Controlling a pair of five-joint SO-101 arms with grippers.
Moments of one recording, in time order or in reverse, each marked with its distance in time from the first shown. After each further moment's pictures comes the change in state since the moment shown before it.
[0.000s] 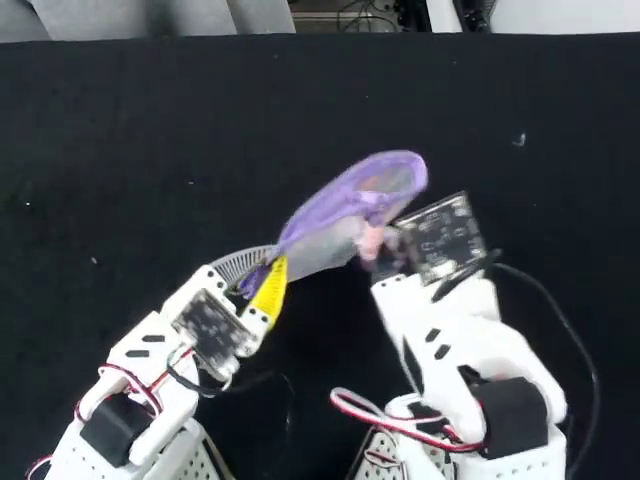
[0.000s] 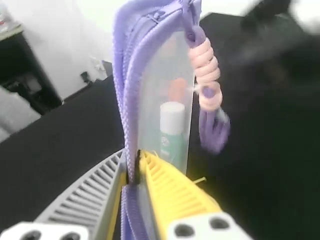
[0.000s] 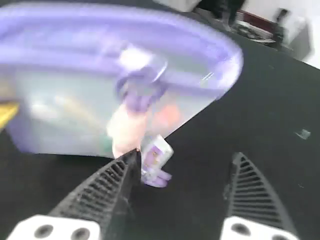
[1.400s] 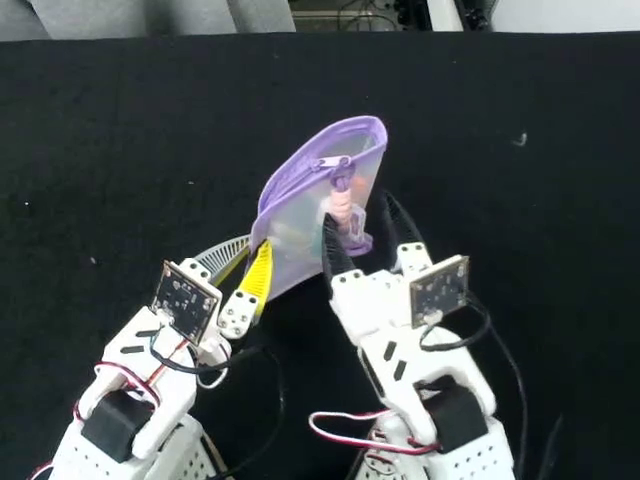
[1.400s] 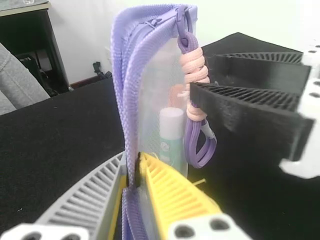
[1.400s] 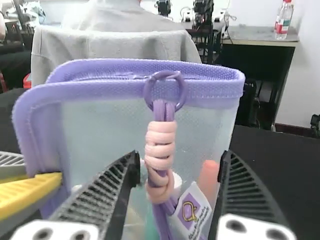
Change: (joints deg) left arm -4.0 0.1 0.6 -2.1 9.2; right arm -8.7 -26.6 39.1 -44.2 -15.1
